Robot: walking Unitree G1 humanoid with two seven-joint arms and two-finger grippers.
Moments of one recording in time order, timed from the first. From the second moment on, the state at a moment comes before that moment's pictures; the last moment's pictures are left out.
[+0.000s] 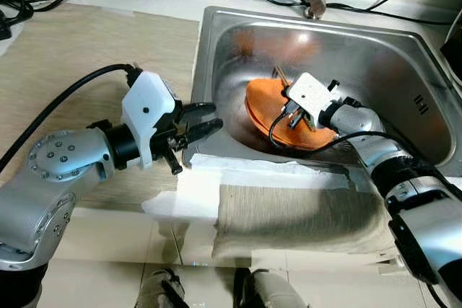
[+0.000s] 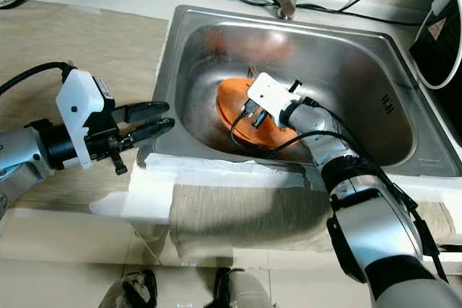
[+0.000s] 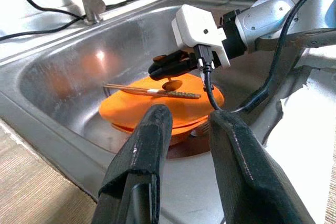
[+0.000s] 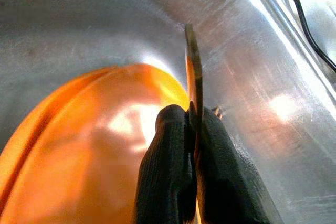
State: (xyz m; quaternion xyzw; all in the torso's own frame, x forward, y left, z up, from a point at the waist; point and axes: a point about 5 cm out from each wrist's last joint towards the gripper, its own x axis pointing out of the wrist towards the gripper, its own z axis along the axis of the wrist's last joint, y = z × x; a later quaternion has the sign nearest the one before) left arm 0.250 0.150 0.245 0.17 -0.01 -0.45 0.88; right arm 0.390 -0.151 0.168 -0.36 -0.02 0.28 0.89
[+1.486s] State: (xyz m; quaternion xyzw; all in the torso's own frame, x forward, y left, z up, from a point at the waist) left arm 0.250 0.153 0.240 0.17 -0.01 -0.43 0.89; right arm 0.390 -0.170 0.184 -0.35 -0.07 0.24 0.90
